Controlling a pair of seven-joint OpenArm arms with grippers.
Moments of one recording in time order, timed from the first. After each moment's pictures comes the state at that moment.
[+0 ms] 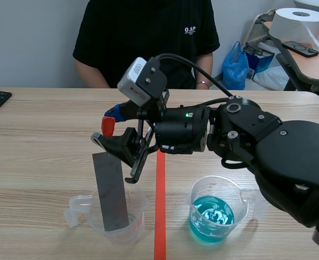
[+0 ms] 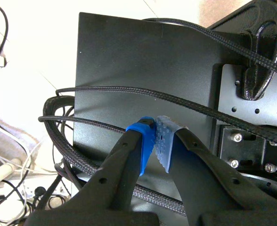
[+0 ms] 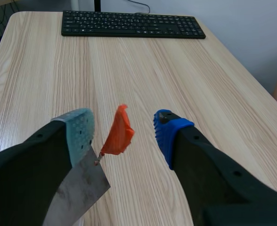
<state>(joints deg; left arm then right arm) 17.7 -5.7 -10.8 18.8 4.1 -16.5 -31.5 14.7 13.4 -34.2 75.6 0.5 44.9 12.8</state>
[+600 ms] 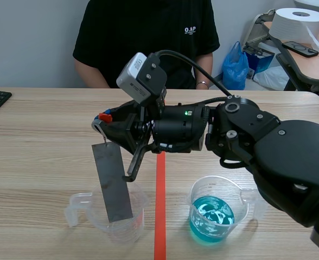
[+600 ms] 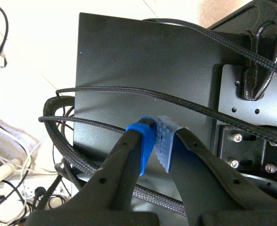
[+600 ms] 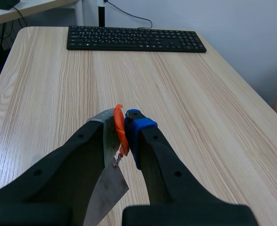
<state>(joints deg) 17.7 -5.7 -10.8 18.8 4.1 -16.5 -31.5 14.7 13.4 -34.2 75.8 0.5 45.5 15.9</state>
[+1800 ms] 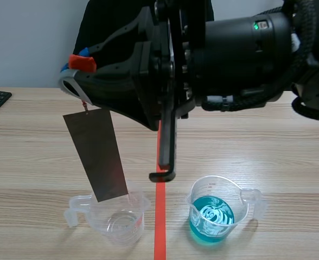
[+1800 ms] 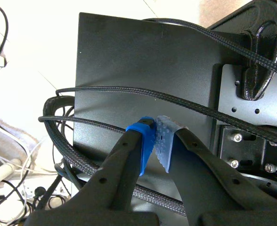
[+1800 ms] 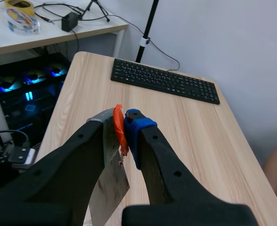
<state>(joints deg) 17.7 -5.7 -10.8 18.8 4.1 -16.5 -31.6 12.3 33.9 -34.2 117.8 29.7 45.5 -9.8</state>
